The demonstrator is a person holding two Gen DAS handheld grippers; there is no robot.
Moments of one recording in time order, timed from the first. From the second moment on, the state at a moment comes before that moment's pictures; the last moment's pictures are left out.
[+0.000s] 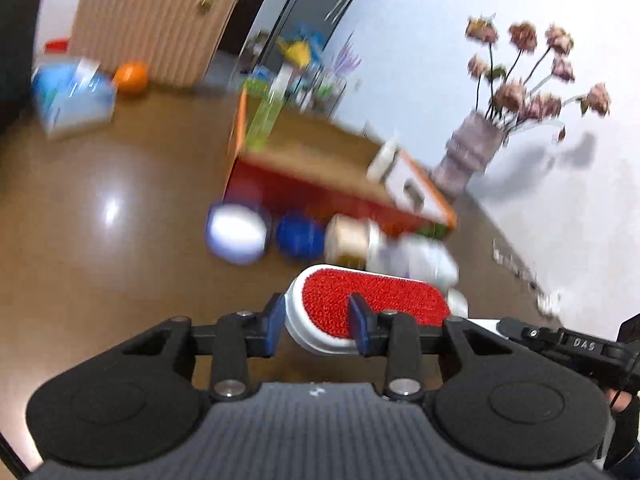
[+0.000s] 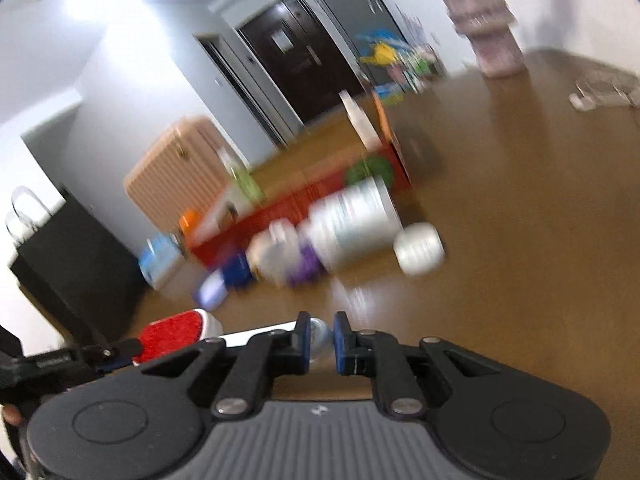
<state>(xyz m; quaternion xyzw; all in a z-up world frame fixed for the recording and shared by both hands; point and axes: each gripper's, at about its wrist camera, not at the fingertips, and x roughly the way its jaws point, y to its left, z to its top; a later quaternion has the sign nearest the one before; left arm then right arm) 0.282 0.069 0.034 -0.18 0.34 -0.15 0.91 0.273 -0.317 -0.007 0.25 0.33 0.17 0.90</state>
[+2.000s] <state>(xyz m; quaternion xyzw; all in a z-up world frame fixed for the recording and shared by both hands) 0.171 0.025 0.081 0.04 0.10 0.00 0.99 0.214 -0.204 0.067 -0.04 0.12 0.10 0.99</state>
